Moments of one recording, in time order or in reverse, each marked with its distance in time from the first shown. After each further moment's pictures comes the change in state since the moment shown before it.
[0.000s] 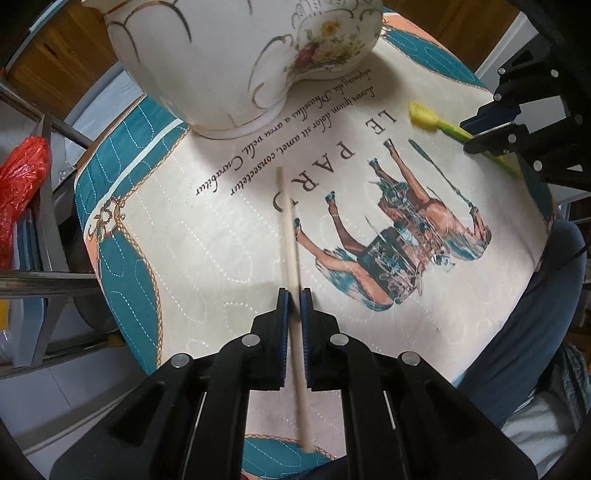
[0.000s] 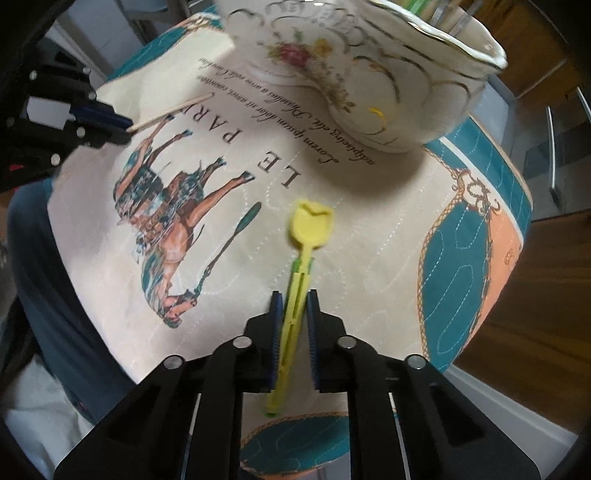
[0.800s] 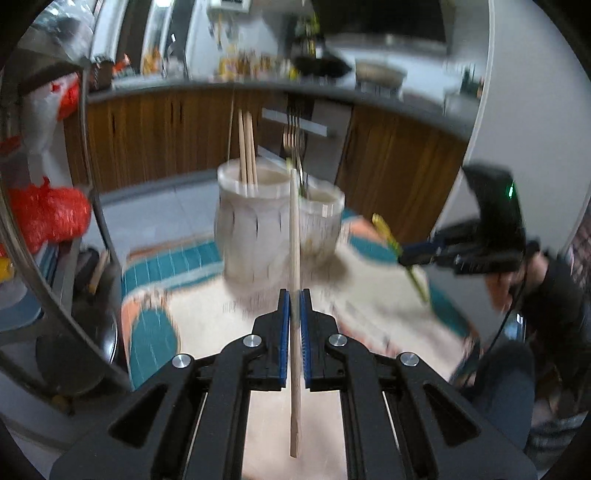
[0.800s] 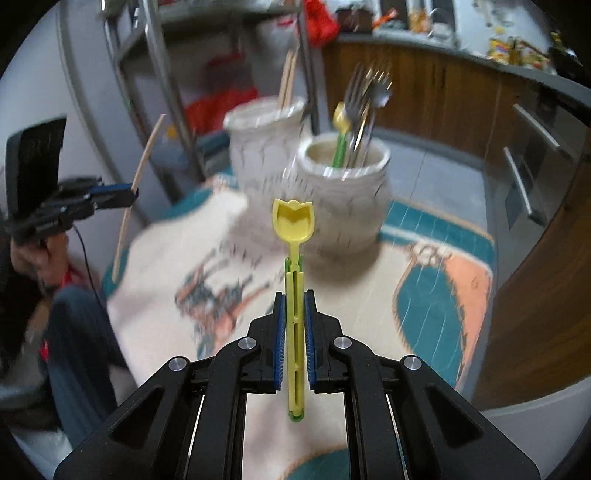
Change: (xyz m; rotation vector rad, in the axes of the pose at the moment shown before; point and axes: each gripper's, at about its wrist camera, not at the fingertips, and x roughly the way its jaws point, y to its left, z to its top) left arm -0.097 0.010 -0.088 -0.201 -0.871 -0.114; right arm -0.068 -0.027 -0.085 0.224 -0.735 0.136
